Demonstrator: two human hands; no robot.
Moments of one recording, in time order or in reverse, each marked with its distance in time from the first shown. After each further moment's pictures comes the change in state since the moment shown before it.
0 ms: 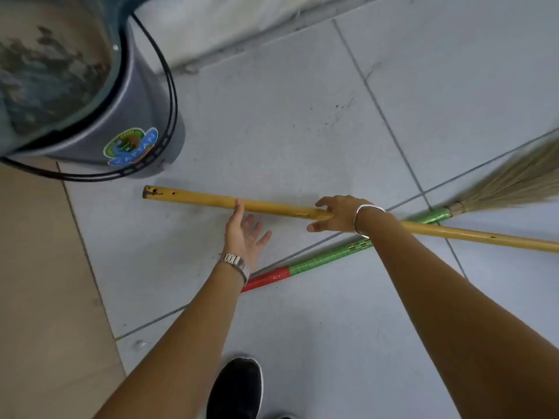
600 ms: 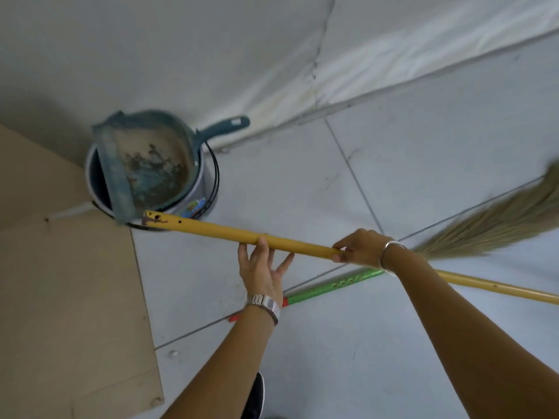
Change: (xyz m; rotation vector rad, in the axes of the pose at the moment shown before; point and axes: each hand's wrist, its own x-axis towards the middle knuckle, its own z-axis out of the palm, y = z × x) left_hand -0.172 0.051 0.079 -0.288 -0.018 0.246; right_hand -0.156 -0.018 -0.114 0.051 0.008 -0.077
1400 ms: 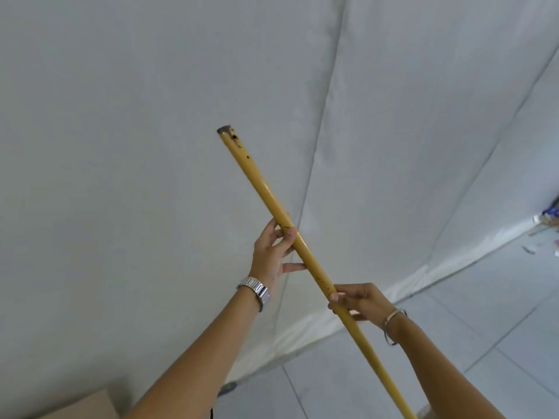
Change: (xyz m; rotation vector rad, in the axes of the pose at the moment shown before) left_hand -0.488 0.372 0.386 0.450 -0.938 0.556; right_hand -0.528 -0.189 -0.347 0.724 0.689 -0.388
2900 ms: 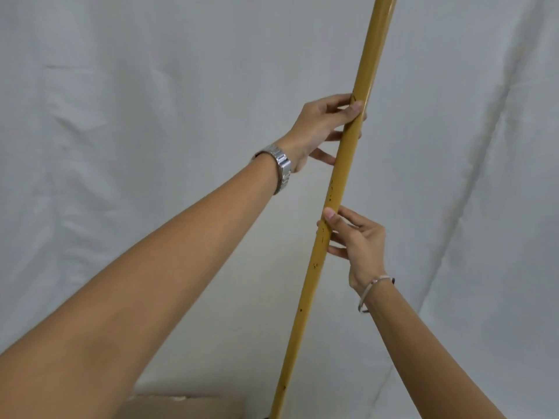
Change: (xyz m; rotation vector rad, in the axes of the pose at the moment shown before) left_hand -0.235 0.471 -0.069 0.579 -0.017 0.619; right_hand -0.208 -0.375 0.248 0.615 0.045 -0.695
